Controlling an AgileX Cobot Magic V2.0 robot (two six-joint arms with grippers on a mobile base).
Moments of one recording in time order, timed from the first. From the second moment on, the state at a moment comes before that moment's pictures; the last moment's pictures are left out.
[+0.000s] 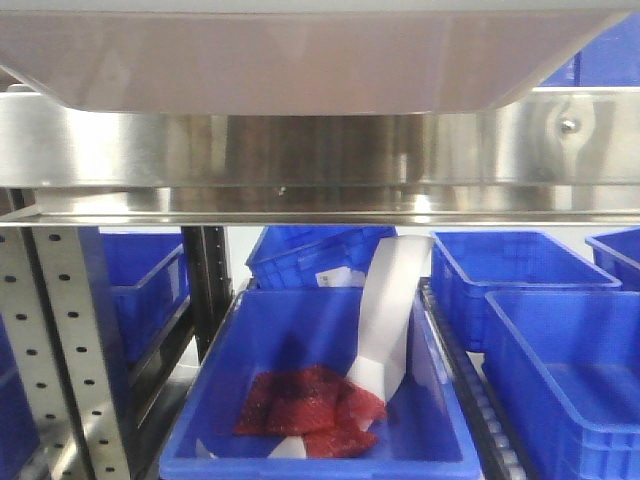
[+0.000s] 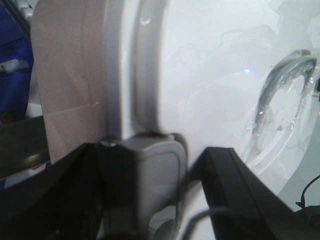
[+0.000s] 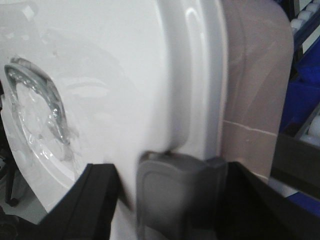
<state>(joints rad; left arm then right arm) 0.05 0.89 -1.02 -1.04 1.14 0.74 -0.10 0.89 -0.95 1.14 1.11 -0.74</state>
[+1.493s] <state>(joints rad) 0.05 0.89 -1.02 -1.04 1.14 0.74 -0.10 0.89 -0.95 1.14 1.11 -0.74</state>
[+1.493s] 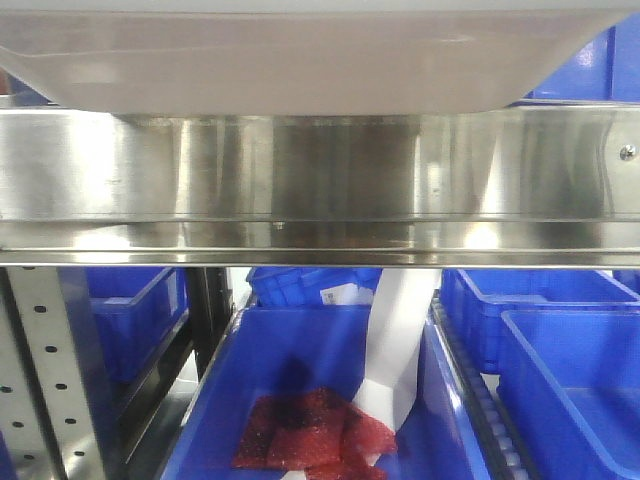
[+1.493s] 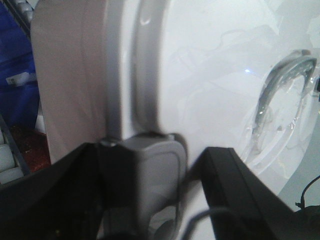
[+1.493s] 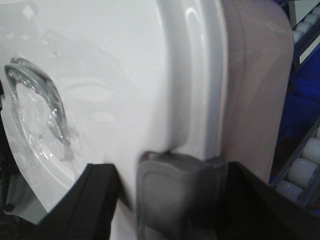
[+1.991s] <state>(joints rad) 0.05 0.89 -1.02 -1.04 1.14 0.74 -0.10 0.89 -0.95 1.14 1.11 -0.74</state>
